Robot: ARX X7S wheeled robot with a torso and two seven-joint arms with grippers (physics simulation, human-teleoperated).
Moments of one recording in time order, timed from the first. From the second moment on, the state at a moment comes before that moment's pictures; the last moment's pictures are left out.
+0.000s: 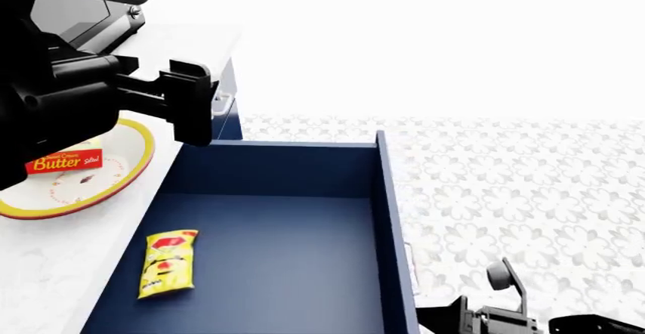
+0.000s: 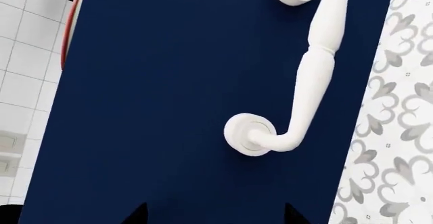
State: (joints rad) left arm -1.57 -0.92 0.74 0.28 -2.16 -1.01 -0.98; right arm 0.89 0.77 -1.67 0.75 1.93 0.39 -0.98
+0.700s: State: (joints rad) left arm -1.57 -0.92 0.75 0.27 -2.15 -1.01 -0.97; right arm 0.98 0.61 -1.69 0.69 1.92 0.48 -0.97
